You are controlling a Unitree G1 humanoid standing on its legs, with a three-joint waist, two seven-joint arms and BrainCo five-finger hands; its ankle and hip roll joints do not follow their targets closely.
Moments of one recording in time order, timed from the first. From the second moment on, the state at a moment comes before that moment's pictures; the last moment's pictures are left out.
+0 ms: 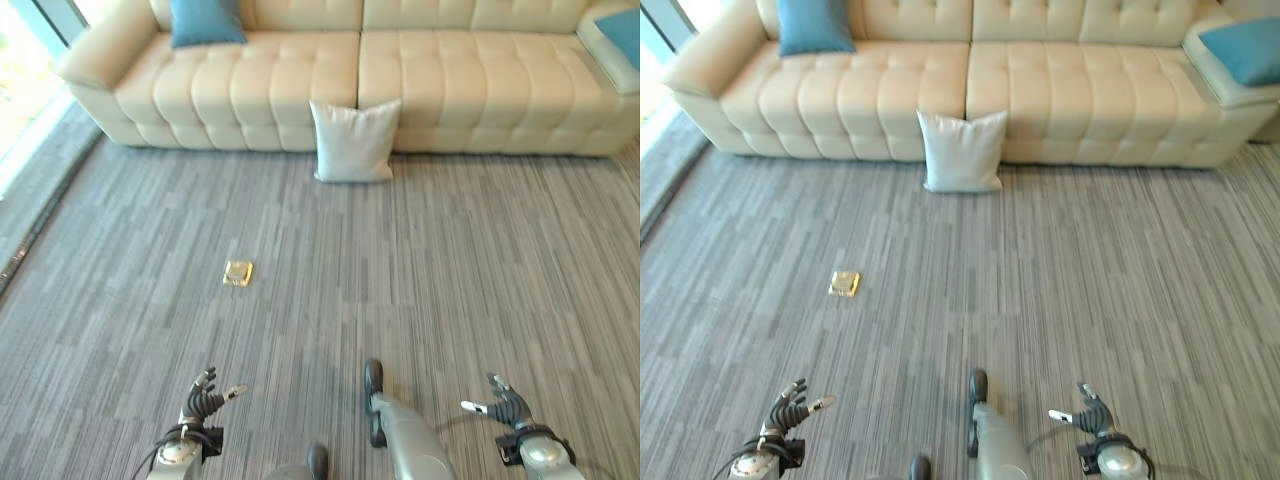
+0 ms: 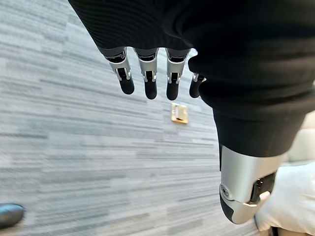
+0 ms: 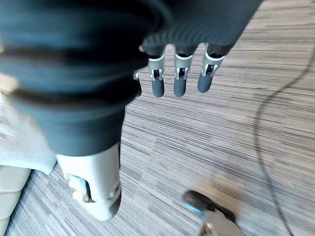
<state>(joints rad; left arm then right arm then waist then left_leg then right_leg) 0.10 0.36 -0.12 0.74 -0.26 -0.14 0.11 0.09 -0.44 0.16 0.72 0.11 -0.08 -0.12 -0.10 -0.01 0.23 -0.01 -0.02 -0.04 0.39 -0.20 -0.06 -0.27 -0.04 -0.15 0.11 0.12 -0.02</state>
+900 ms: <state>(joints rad) 0.09 0.37 -0.12 0.79 -0.21 -0.10 0.08 0.06 -0.43 0.19 0.77 0.10 -0.06 -0.12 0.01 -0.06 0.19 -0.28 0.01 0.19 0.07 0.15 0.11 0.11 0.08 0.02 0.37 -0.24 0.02</state>
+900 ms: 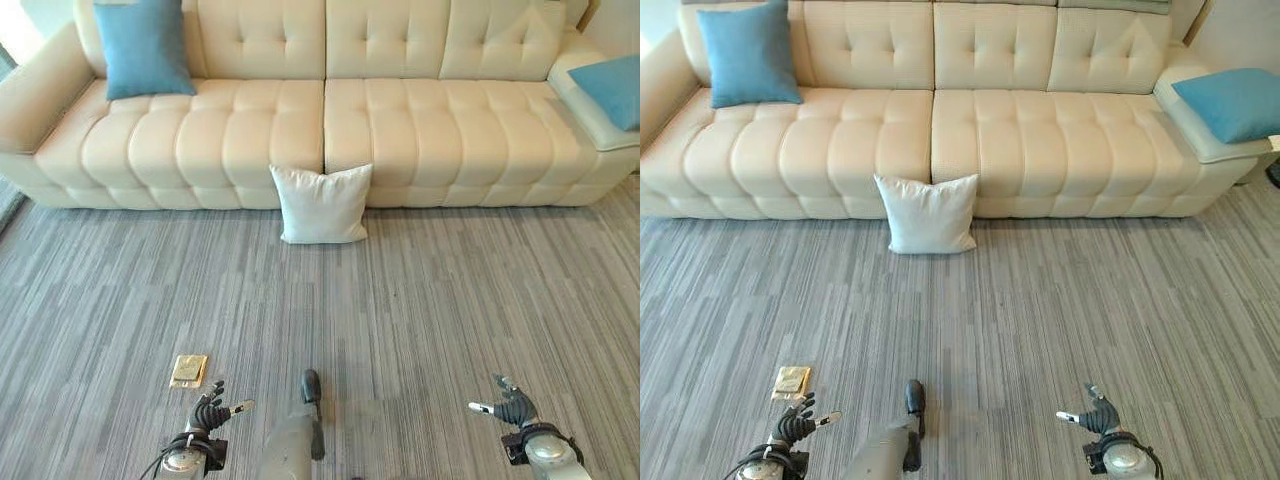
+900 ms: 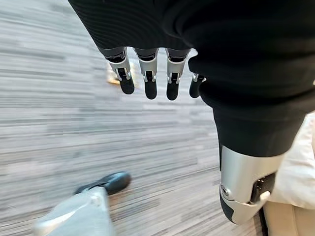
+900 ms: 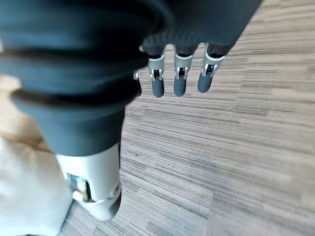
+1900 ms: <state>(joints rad) 0.01 0.33 -0.16 0.83 -0.19 -0.11 0.10 -0.02 -0.46 0.18 0.72 0.11 -0.06 -0.13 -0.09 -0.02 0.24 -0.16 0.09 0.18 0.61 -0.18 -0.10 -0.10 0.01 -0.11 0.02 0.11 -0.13</state>
